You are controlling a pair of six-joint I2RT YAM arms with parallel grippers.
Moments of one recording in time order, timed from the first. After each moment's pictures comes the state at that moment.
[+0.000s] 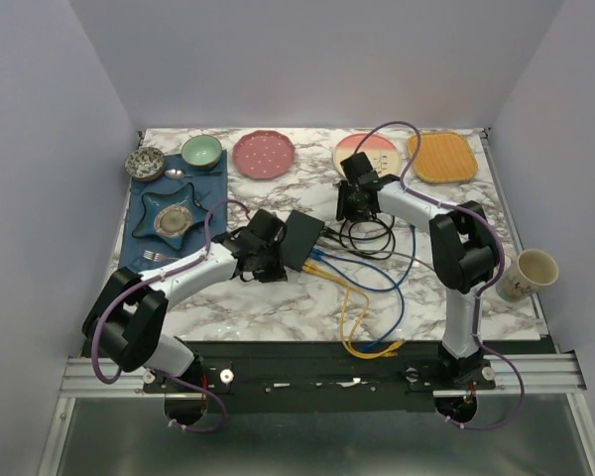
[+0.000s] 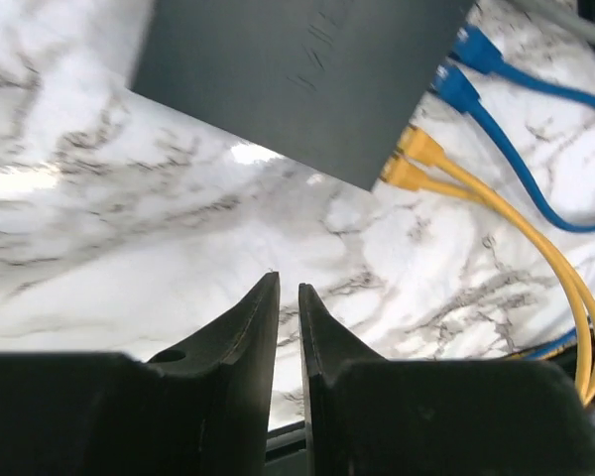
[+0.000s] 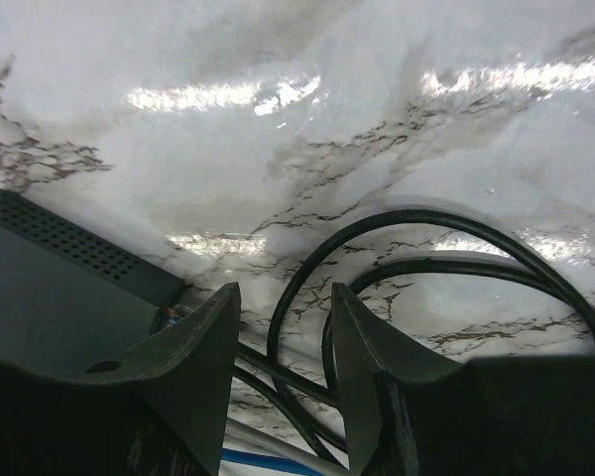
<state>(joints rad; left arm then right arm) -0.61 1.45 0.87 -0.47 0.07 -0.75 0.47 2.00 1.47 -0.45 0.10 0.49</state>
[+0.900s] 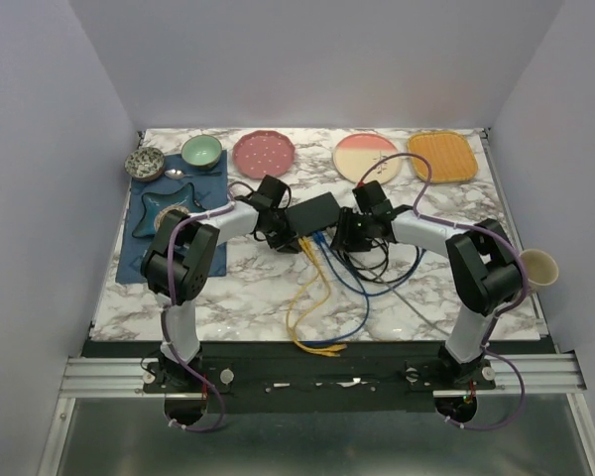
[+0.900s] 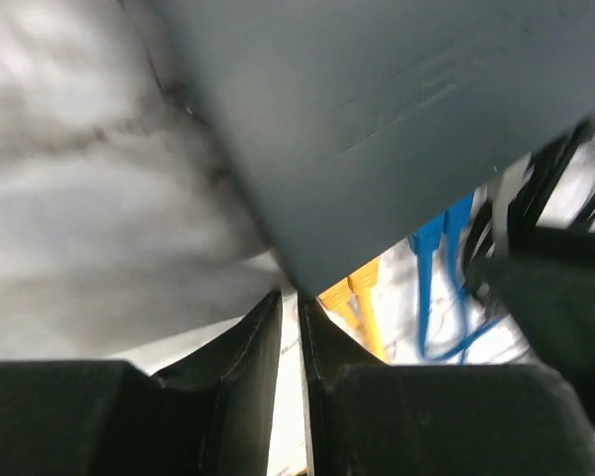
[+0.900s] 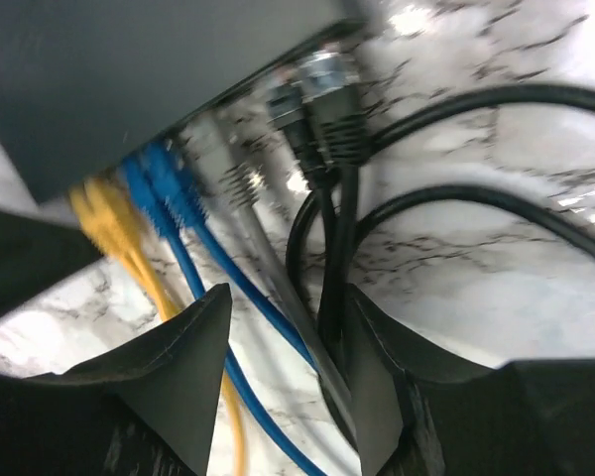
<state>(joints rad) -0.48 1.91 1.17 -0.36 0.30 -0.87 0.49 1.81 1.07 -0.25 -0.17 0.58</state>
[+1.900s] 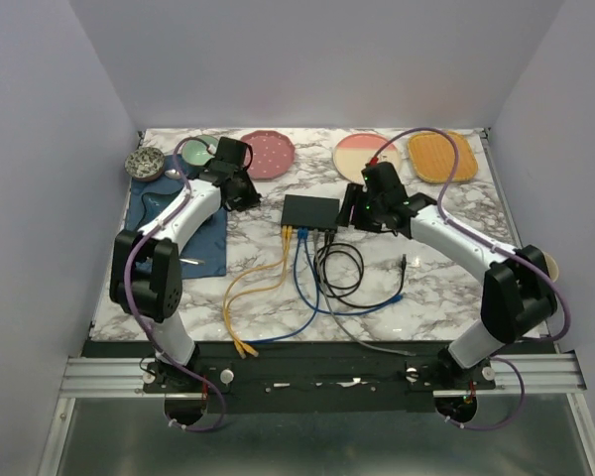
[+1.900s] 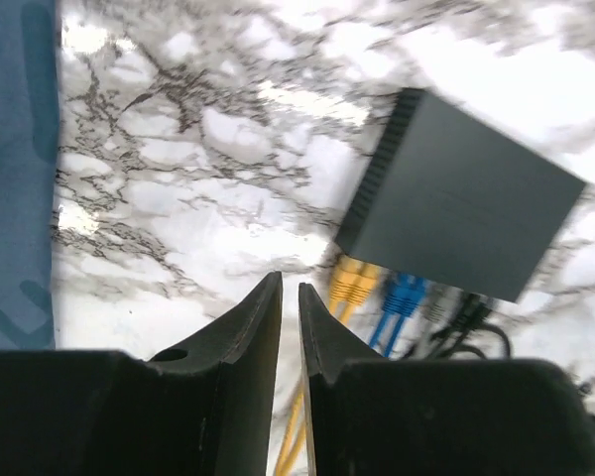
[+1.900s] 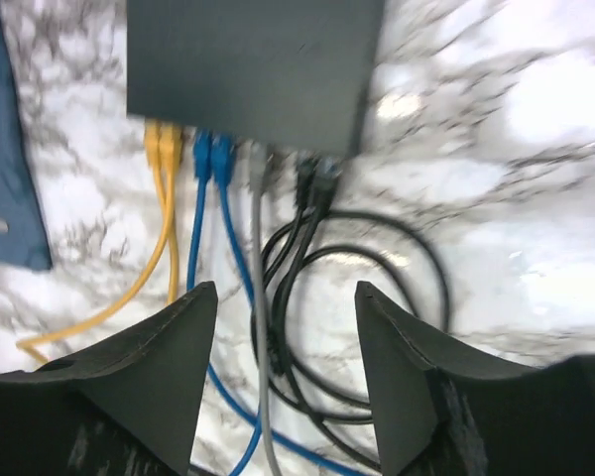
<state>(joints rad) -0.29 1.78 1.39 -0.59 0.02 -0.67 0.55 1.61 1.17 -0.41 -0.03 0.61</state>
